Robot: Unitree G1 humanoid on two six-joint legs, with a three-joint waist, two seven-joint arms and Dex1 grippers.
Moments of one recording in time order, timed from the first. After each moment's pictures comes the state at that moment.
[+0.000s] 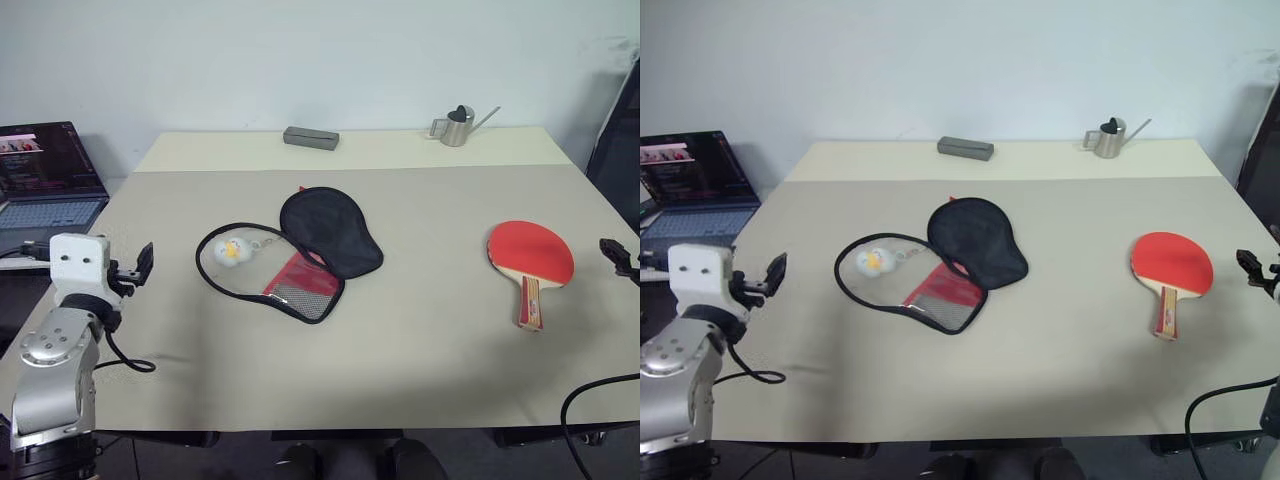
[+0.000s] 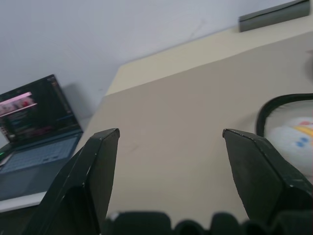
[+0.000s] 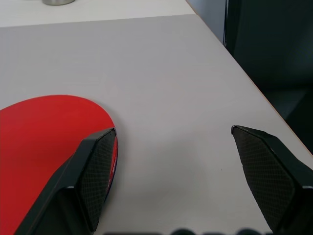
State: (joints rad) left arm -0.10 0.60 0.47 -0.09 -0.19 0.28 -0.26; right arm -0.80 -0.96 -0.39 1.29 0.20 0.01 0.64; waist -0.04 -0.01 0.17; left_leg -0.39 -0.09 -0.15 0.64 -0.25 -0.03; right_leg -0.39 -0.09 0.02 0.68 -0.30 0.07
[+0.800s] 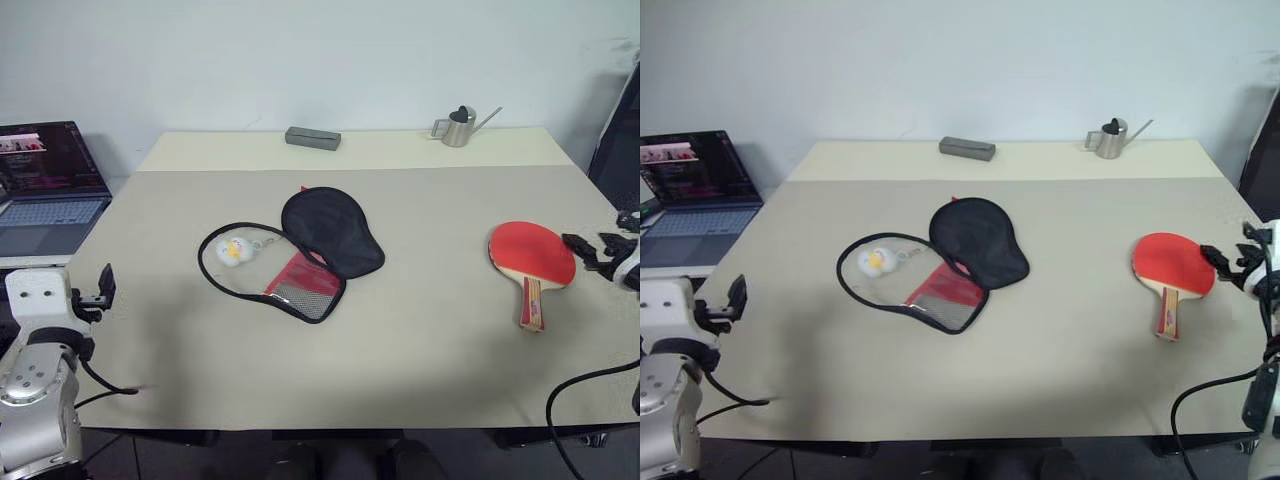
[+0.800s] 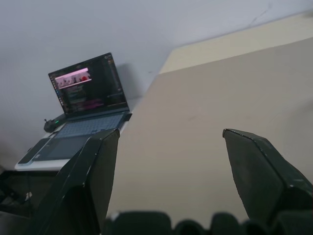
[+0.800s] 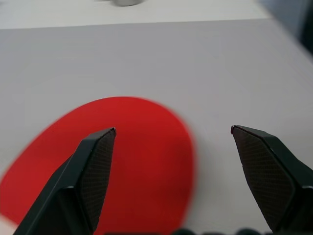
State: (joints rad) left arm 0.00 0.57 0.58 -0.02 -0.22 0.14 -0.25; right arm -0.81 -0.87 -0.36 1.23 0.19 0.01 0.81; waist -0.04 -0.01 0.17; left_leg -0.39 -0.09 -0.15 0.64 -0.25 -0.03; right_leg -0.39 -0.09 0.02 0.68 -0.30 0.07
